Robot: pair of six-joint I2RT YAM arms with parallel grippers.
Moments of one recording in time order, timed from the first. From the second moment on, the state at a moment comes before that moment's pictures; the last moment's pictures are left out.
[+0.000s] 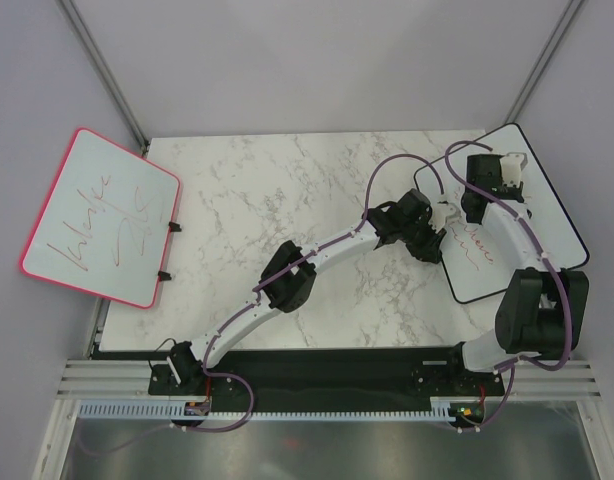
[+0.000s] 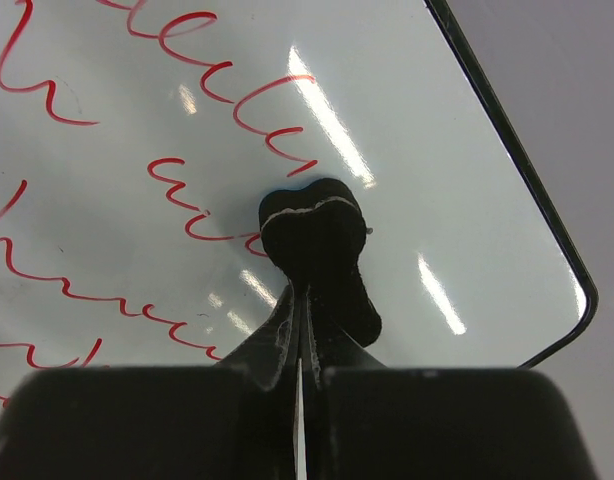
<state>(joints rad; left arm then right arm) -0.97 2.82 2.61 -0.45 0.50 -0.06 -0.06 1.52 1.17 -0.59 0.87 0.12</state>
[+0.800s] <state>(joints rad) -0.97 2.82 2.61 -0.45 0.50 -0.06 -0.04 1.38 0.98 -0.52 0.63 0.14</state>
